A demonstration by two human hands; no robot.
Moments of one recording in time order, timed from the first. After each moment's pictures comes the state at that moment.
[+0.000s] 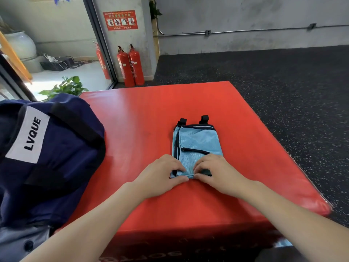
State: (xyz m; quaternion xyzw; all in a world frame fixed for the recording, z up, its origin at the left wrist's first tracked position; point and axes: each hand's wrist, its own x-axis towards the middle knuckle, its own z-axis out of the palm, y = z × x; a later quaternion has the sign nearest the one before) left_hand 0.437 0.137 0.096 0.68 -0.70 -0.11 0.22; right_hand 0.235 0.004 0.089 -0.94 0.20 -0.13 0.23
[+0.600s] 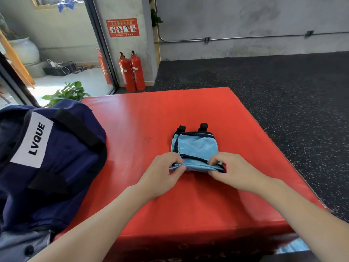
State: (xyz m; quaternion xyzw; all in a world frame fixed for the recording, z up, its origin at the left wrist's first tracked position) left_hand 0.423 0.136 0.115 0.67 -0.64 -0.08 0.36; right_hand 0.206 -0.015 0.120 -0.91 0.26 -0.15 0.29
